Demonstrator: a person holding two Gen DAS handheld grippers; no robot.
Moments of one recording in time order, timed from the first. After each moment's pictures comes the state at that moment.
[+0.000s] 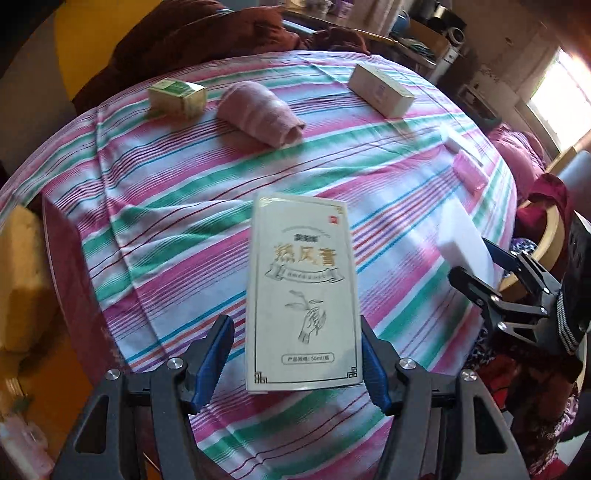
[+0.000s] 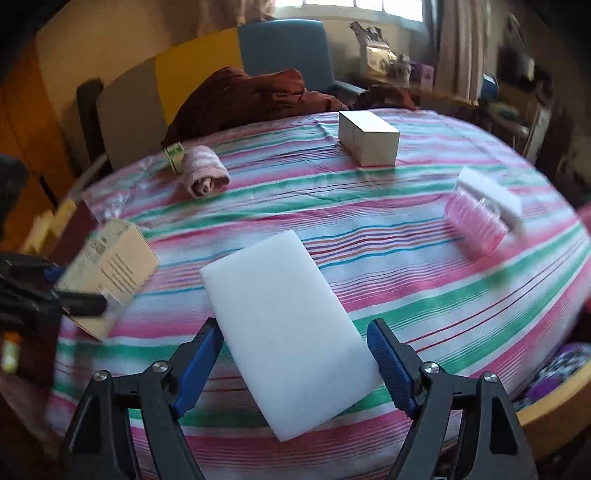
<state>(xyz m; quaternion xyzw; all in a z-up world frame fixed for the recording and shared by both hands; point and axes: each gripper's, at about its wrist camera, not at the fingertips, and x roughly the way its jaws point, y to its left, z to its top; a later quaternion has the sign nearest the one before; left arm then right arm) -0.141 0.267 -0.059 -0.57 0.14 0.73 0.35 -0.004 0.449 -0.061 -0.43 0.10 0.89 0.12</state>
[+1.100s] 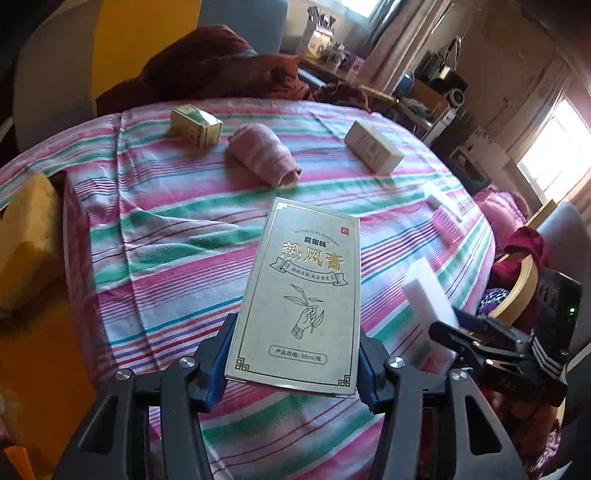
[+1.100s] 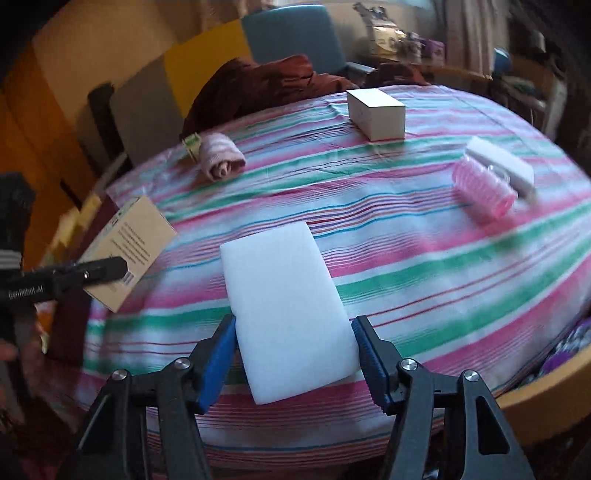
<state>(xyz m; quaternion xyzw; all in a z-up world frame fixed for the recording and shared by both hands) -0.120 0.251 -0.048 -0.50 0.02 0.78 0.36 0.021 0.462 -0.062 -0.43 0.18 0.88 0.07</state>
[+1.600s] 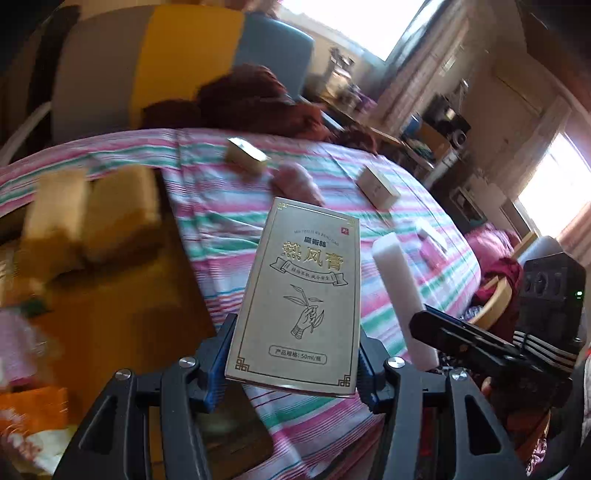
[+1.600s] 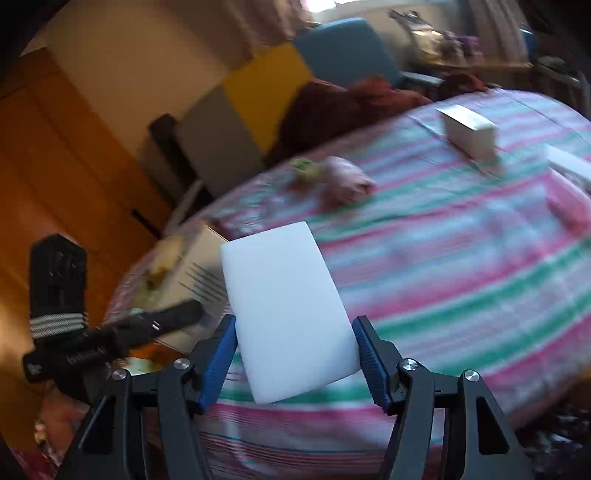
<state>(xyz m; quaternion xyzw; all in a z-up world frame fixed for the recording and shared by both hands) -0.096 0.147 -0.007 -0.46 -0.04 0.82 0.32 0.001 0.366 -0.010 -0.36 0.25 0.90 -0.06</state>
